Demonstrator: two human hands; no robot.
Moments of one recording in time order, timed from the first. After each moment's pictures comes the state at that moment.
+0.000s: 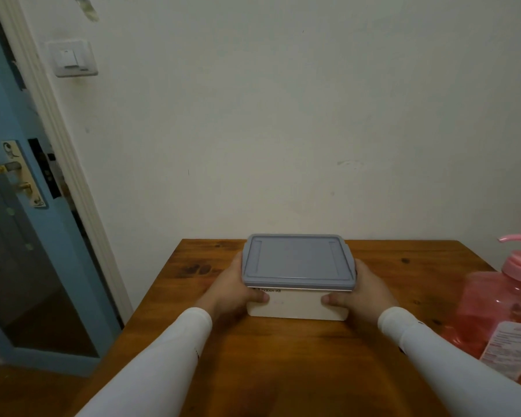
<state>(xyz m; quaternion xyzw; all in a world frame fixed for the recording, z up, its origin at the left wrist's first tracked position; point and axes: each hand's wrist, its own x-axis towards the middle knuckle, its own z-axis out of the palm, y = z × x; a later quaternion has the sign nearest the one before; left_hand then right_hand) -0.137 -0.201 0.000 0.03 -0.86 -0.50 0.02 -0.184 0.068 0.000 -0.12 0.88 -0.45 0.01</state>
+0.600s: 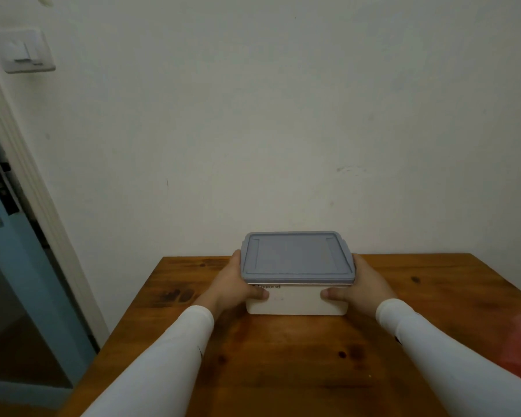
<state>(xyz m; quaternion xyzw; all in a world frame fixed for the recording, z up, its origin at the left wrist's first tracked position) -0.233 -0.208 -0.001 0.04 -0.86 -0.51 0.03 -0.275 0.056 0.000 -0.10 0.88 -0.46 0.01</state>
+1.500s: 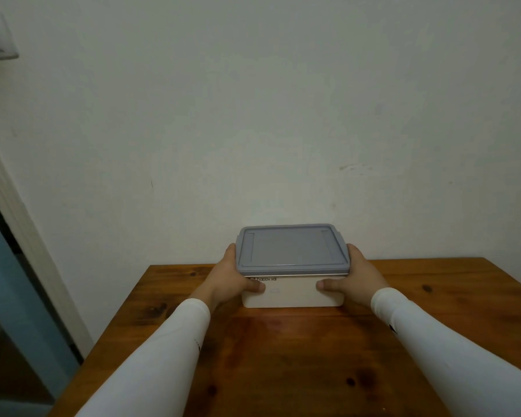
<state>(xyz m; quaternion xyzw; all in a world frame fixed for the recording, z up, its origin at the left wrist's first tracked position) -0.286 -0.219 -0.003 0.06 -0.85 -0.52 0.03 -0.336 0.043 -0.009 -0.10 0.88 -0.47 0.02</state>
